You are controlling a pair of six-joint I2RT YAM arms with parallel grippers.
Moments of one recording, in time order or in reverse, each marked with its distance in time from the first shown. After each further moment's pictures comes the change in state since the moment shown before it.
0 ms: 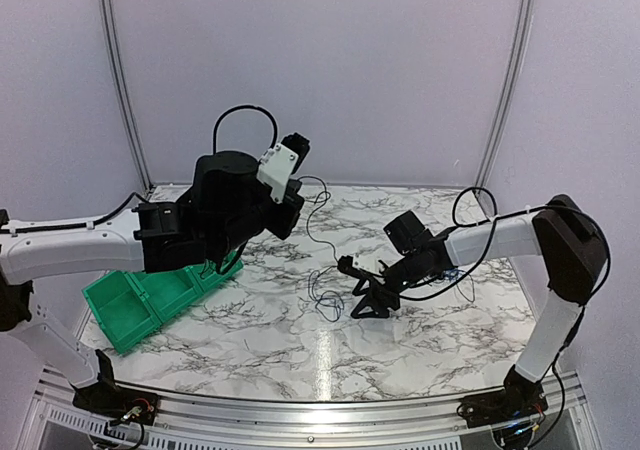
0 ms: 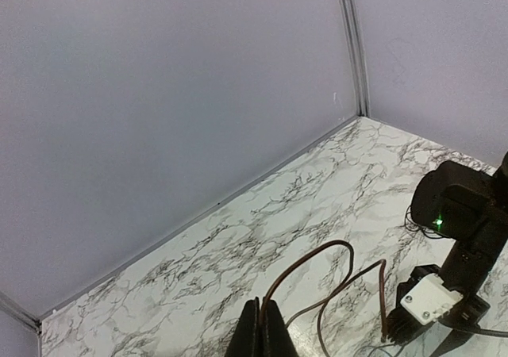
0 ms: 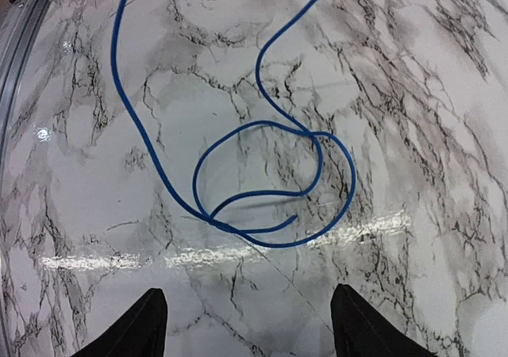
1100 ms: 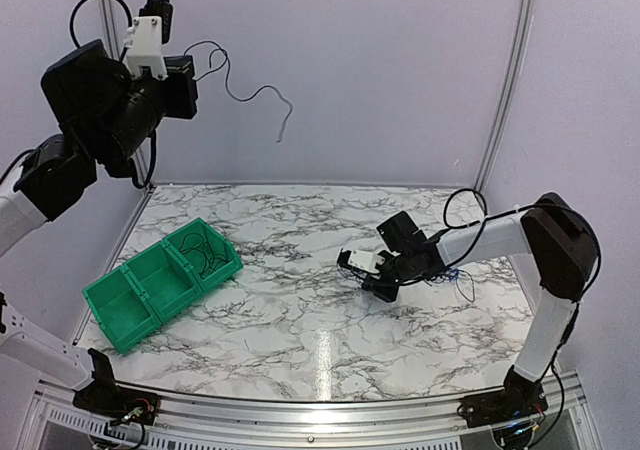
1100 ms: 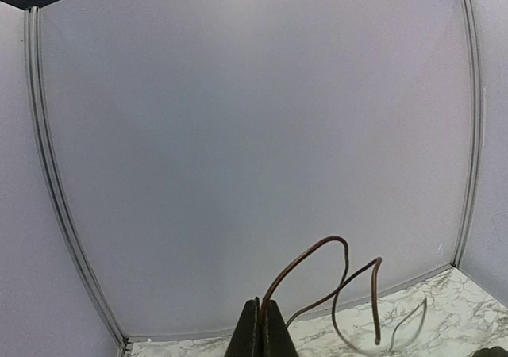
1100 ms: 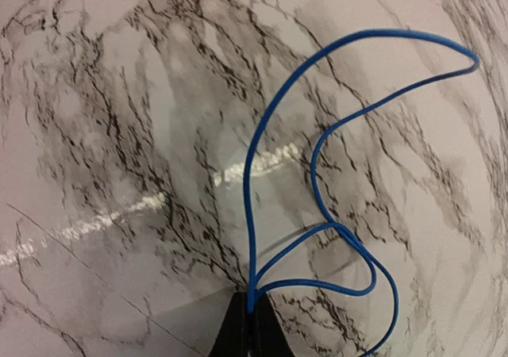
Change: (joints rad) left arm 0.095 -0.235 0.298 -0.077 -0.259 0.114; right arm 0.035 0.054 0.023 0.120 0.471 0.013
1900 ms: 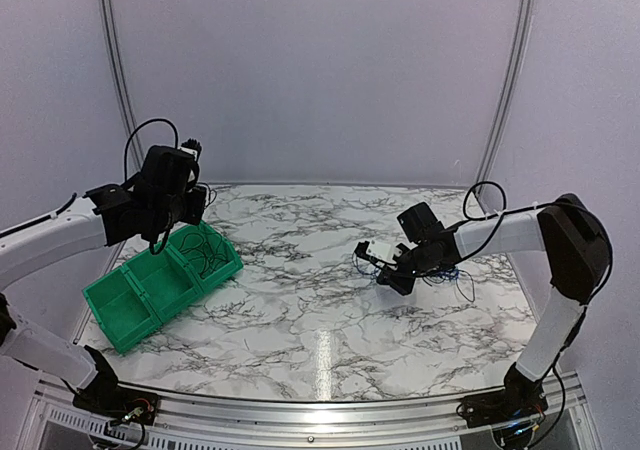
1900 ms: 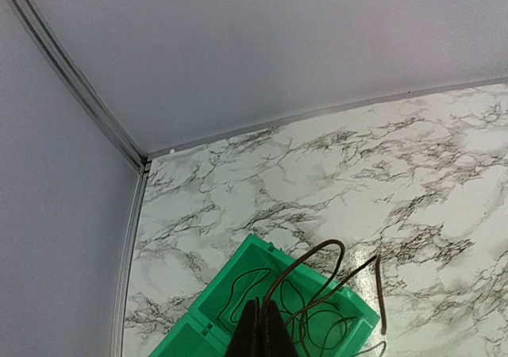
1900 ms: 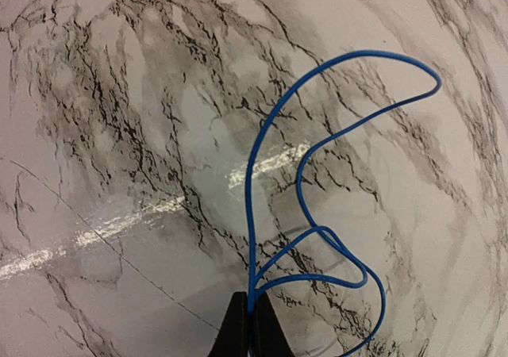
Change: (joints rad) left arm 0.324 0.047 -0.440 -0.319 0.151 -0.351; right arm -0.129 -0.073 -0.021 -0.082 -0.082 -0.031
